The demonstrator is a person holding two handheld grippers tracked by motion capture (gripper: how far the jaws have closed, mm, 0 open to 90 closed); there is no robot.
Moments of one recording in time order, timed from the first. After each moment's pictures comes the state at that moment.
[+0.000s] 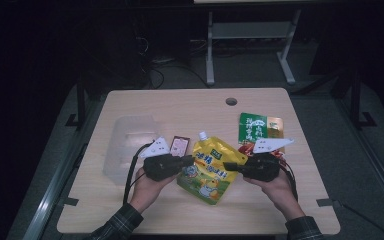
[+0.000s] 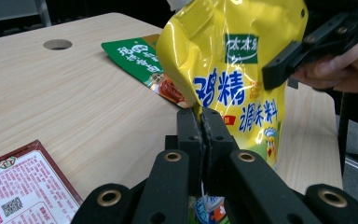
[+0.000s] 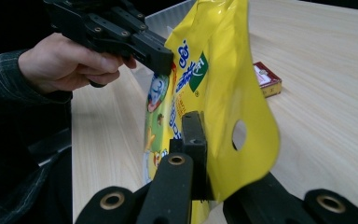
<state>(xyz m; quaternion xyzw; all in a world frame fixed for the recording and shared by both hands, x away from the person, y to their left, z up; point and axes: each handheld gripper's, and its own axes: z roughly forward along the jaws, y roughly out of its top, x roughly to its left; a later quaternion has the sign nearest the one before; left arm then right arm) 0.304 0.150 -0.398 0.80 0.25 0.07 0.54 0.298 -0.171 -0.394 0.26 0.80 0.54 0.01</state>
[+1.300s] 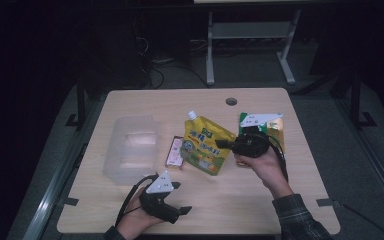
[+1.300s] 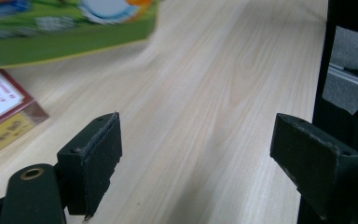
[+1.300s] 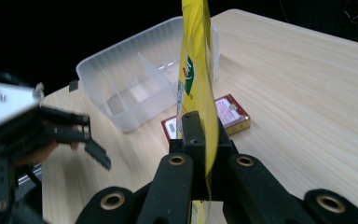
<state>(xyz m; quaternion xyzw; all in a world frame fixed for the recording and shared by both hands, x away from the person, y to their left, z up) 0.240 0.154 -0.437 0.88 0.22 0.05 0.42 0.337 -0.143 -0.350 0.30 0.80 0.52 0.04</state>
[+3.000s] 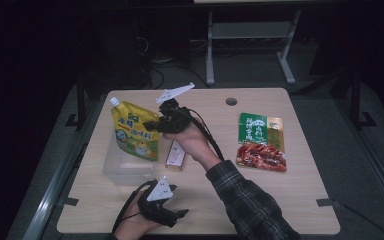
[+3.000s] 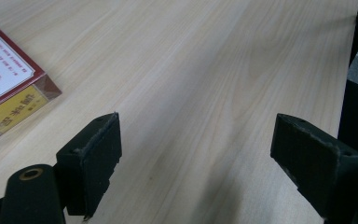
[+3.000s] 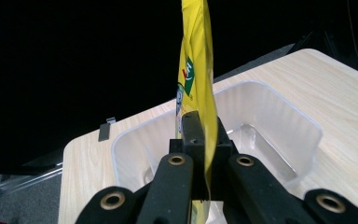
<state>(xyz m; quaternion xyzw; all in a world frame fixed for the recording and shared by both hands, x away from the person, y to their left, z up) 0.232 0.162 -0.450 0.88 0.22 0.09 0.40 0.384 0.041 -0.302 0.22 0.83 0.52 0.01</state>
